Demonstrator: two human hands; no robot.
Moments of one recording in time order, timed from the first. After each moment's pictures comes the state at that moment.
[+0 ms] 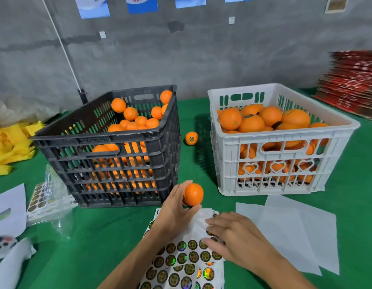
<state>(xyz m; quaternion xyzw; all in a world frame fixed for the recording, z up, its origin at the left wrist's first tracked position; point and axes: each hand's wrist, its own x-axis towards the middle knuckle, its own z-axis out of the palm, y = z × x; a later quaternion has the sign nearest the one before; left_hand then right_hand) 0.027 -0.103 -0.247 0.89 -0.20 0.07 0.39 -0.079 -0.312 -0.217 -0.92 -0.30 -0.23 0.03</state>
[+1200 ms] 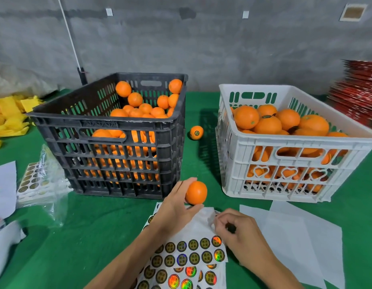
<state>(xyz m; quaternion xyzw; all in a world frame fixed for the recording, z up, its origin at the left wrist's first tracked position) 0.028 -0.097 -0.250 0.88 -0.21 0.06 0.42 -0.072 -0.299 -0.220 -0.88 -0.06 -0.07 0.46</state>
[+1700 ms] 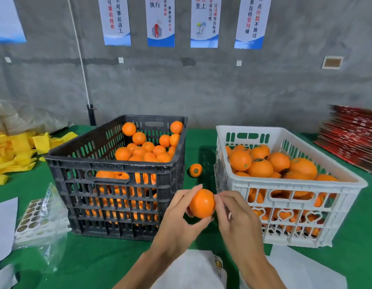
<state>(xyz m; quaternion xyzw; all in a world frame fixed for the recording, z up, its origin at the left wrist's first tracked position) 0.021 -0.114 -0.152 0.80 -0.25 0.19 0.50 -0.026 -0.274 -0.119 -0.86 -0.07 -0.41 0.29</state>
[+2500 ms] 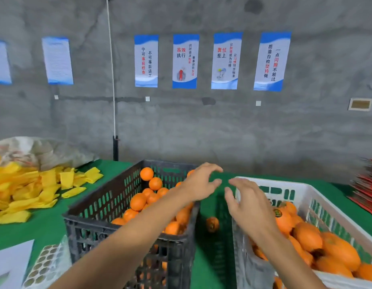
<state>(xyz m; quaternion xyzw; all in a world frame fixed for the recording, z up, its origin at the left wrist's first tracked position) 0.198 -0.125 0.058 0.89 -0.28 0.17 0.31 0.109 -0.287 0.034 -0.91 -0.08 -0.36 0.20</state>
